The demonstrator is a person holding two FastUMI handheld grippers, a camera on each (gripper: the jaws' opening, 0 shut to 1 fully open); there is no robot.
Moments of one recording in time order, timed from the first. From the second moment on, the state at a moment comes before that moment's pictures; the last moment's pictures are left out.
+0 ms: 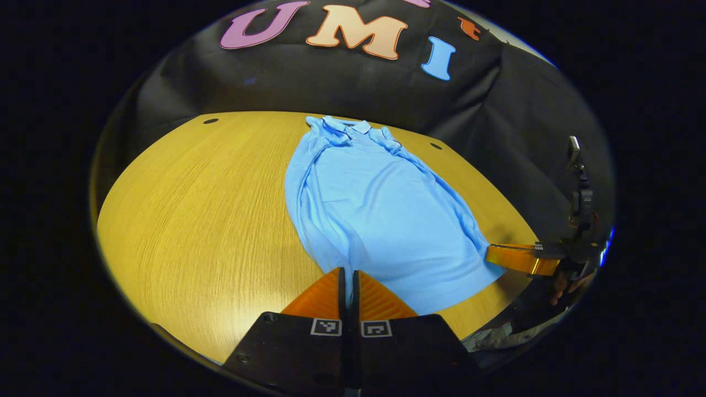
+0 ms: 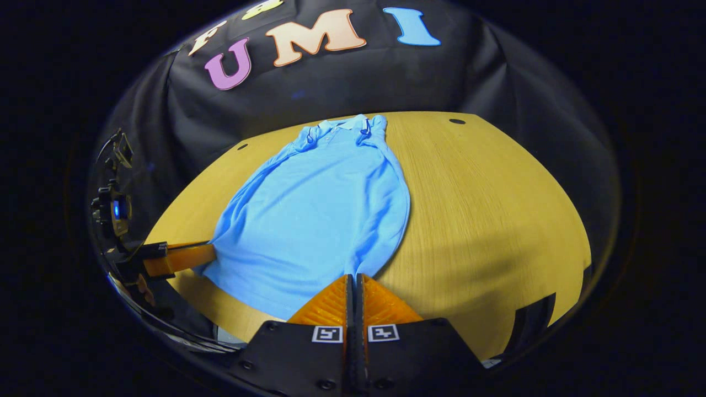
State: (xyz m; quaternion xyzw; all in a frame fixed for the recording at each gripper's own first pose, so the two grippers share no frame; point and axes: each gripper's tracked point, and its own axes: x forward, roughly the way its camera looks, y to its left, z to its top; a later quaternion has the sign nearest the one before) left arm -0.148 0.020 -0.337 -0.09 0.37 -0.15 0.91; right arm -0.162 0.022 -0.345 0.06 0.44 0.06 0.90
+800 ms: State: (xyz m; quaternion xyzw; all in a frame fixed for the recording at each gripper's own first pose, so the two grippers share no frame) left arm 0.040 0.035 -0.251 -0.12 0.28 -0.15 0.94; right arm 0.044 0.036 -0.265 0.10 0.32 0.05 0.94
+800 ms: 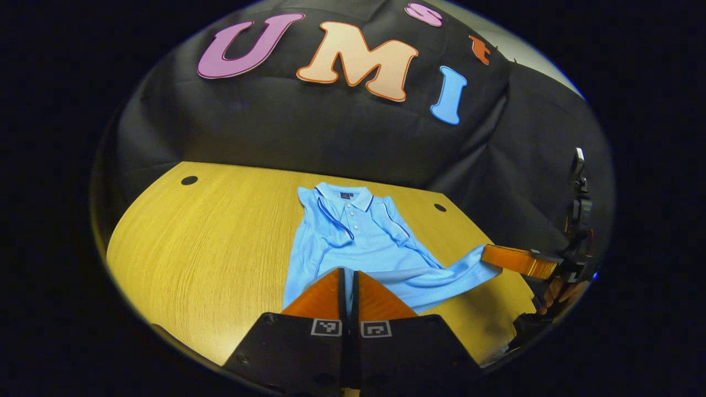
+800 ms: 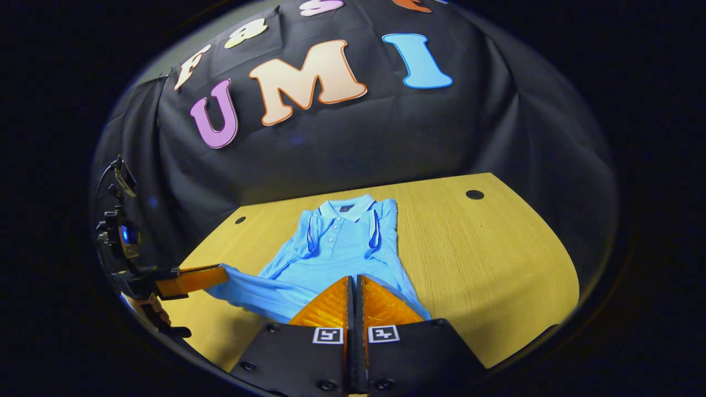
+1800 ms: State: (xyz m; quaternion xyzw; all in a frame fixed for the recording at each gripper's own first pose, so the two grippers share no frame) left arm 0.281 0.053 -0.256 -0.09 0.23 -0.17 0.95; right arm 0.279 0.025 -0.304 0.06 0.27 -0.02 0.96
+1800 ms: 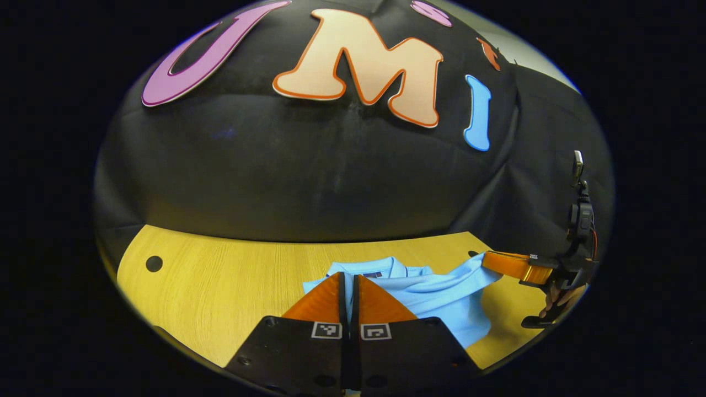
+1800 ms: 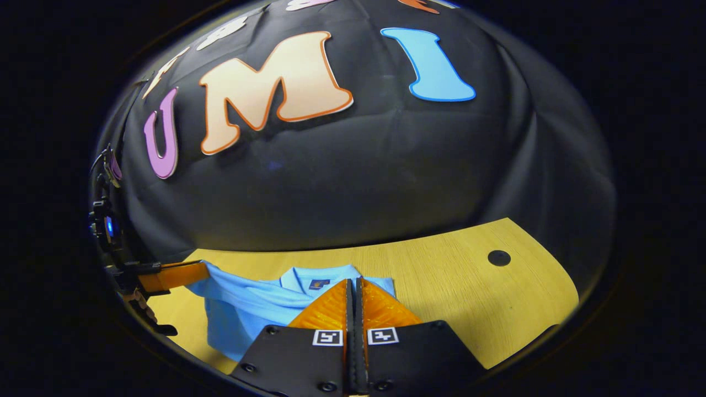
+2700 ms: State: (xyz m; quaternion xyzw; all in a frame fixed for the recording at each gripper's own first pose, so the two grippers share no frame) left arm 0.247 0.087 -0.234 -0.04 0.19 -0.07 0.98; right arm 0.231 0.050 -0.260 -0.01 0.19 -0.02 0.98
